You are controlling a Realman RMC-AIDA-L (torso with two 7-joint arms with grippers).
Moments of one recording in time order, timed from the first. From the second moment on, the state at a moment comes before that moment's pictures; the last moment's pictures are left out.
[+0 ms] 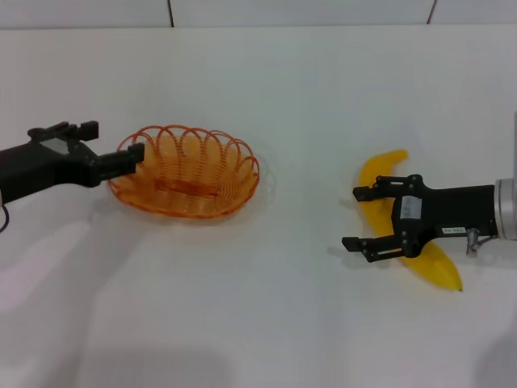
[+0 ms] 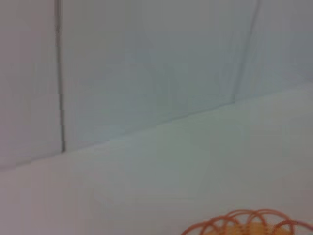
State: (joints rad) left arm -0.11 -2.04 1.43 1.32 1.78 0.89 -1.91; right arm 0.46 2.03 -0.84 -0.59 -2.06 -1.40 1.13
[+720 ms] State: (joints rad) left arm -0.03 -2.03 1.20 1.05 1.41 1.29 -1.34; right arm 0.44 2.04 -0.84 -0.63 -1.96 -1.42 1.16
